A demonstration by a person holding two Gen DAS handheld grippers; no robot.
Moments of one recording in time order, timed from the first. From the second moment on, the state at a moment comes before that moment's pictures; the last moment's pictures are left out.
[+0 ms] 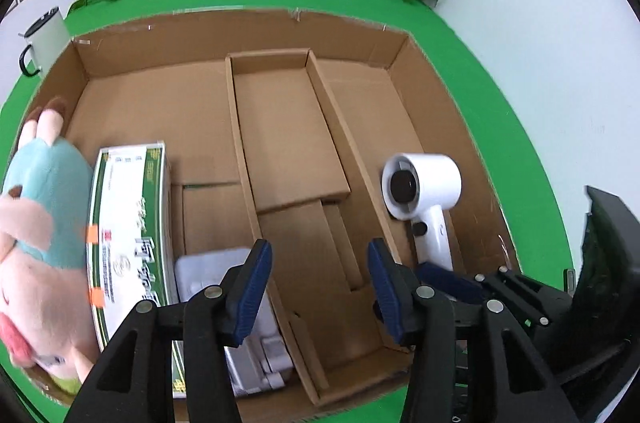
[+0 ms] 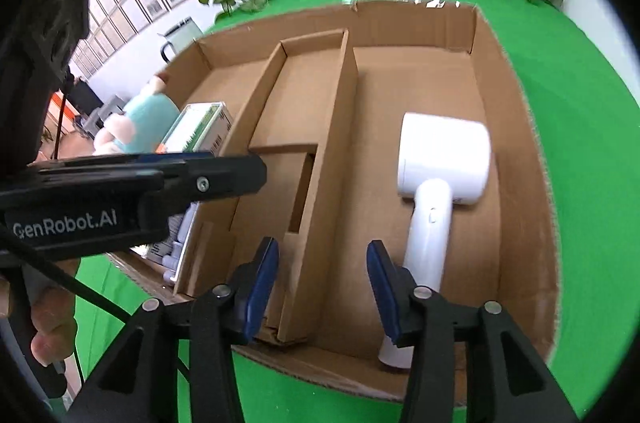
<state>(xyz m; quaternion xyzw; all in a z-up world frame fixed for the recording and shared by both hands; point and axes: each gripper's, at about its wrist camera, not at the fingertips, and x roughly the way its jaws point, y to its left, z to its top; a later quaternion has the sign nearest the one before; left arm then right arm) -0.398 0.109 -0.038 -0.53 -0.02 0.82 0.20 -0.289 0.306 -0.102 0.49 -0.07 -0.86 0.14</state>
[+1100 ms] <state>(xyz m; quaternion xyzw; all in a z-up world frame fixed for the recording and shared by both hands) -0.375 0.066 -0.040 -0.47 0.02 0.86 0.22 -0.260 0.280 -0.083 0.48 -0.04 -0.87 0.09</state>
